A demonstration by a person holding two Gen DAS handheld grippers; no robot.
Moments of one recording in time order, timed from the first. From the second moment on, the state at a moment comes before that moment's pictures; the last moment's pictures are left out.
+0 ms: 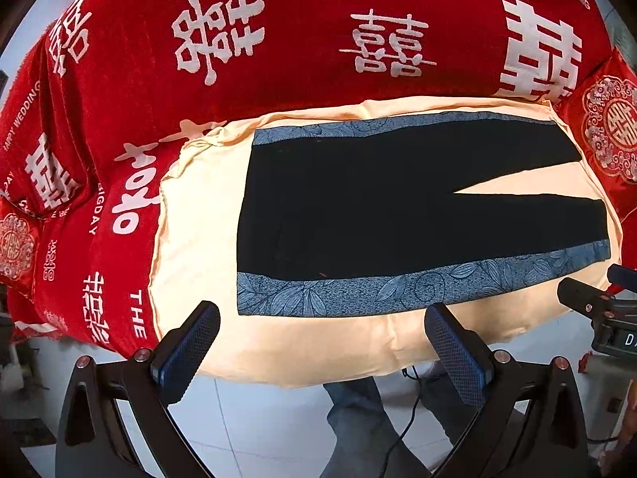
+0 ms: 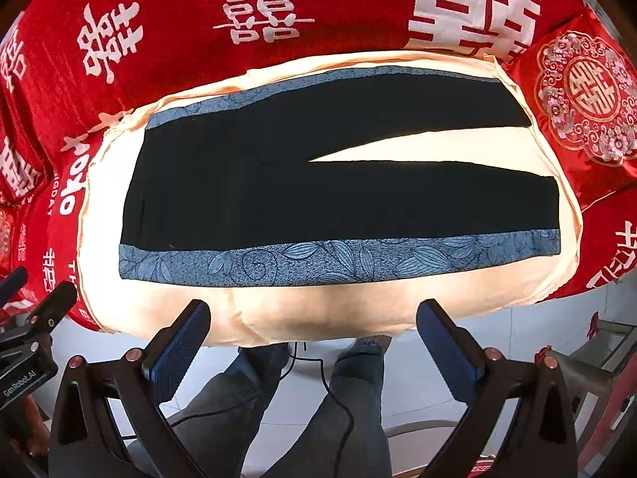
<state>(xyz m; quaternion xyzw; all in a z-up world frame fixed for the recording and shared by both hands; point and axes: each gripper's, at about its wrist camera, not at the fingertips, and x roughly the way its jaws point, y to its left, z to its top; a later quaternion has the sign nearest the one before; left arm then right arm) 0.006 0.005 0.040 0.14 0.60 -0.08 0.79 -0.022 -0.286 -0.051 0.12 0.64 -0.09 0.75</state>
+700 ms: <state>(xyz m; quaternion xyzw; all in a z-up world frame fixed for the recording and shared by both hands) 0.001 0.004 0.043 0.14 0.59 -0.06 0.79 -0.020 -0.280 -0.047 0.11 0.64 -0.08 0.76</state>
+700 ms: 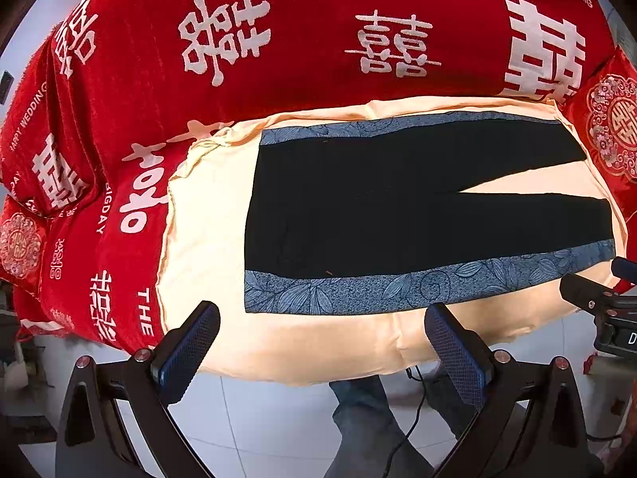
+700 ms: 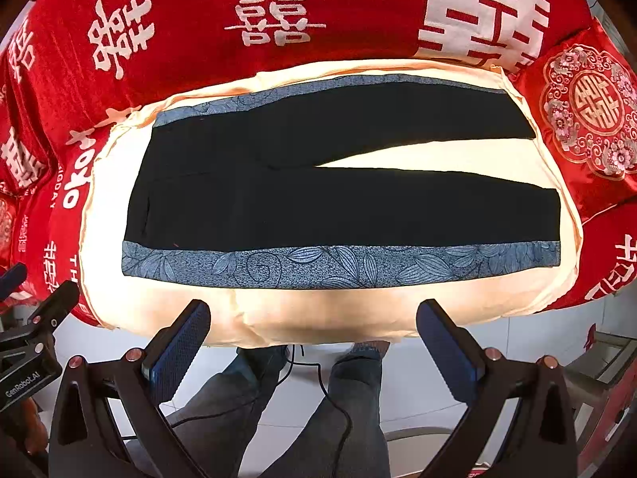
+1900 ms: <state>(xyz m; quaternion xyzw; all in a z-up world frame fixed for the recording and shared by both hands) -0.016 -0.031 0.047 0.11 0.61 0.01 0.79 -0.018 -0.325 -0.048 0.08 0.65 -0.03 0.76</state>
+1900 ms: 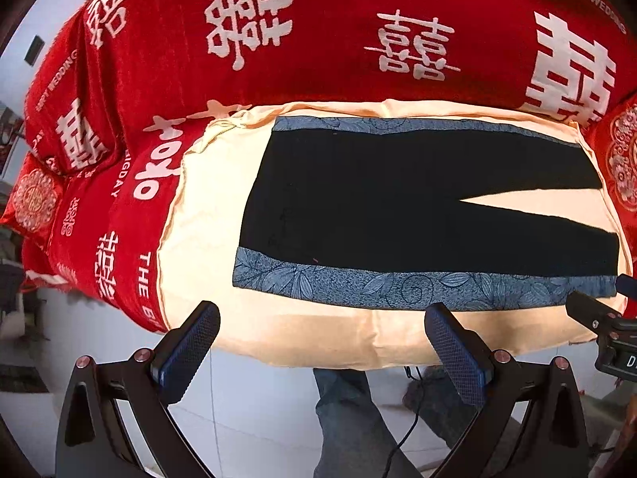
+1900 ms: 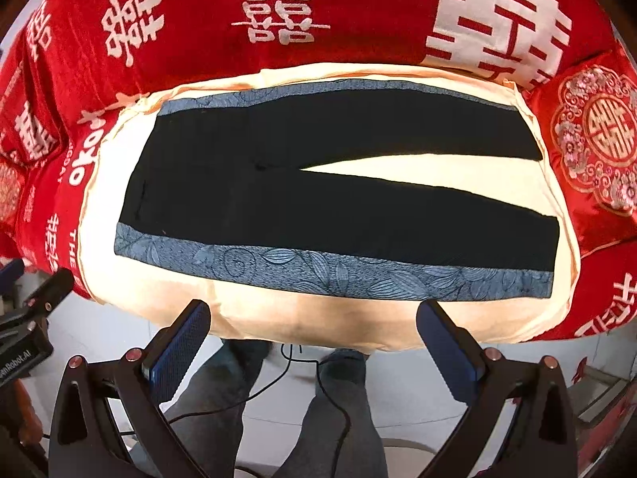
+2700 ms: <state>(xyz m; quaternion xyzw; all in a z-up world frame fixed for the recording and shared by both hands) 0.024 0.093 -0.132 -0.08 0.67 -0.05 0.74 -0.015 -0.260 -0.251 0.45 0.62 0.12 0.63</state>
